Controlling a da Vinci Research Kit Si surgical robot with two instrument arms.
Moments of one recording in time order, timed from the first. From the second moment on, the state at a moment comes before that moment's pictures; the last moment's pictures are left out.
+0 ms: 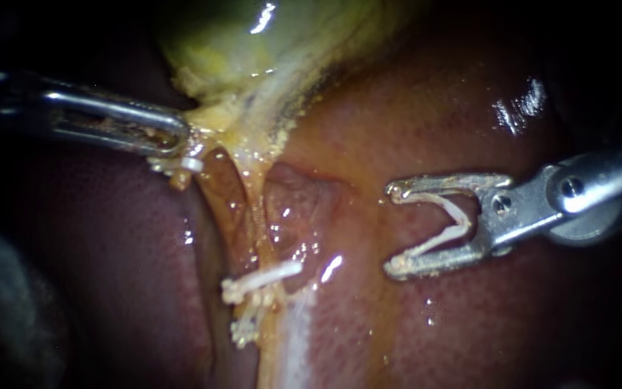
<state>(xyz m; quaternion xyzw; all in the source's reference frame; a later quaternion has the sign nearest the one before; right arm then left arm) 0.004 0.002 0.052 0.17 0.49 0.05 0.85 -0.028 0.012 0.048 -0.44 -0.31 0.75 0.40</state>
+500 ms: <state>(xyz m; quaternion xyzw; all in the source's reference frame) 0.011 0.002 0.051 0.24 0.51 0.13 0.81 -0.028 0.012 0.048 -0.44 -0.30 0.75 0.40</state>
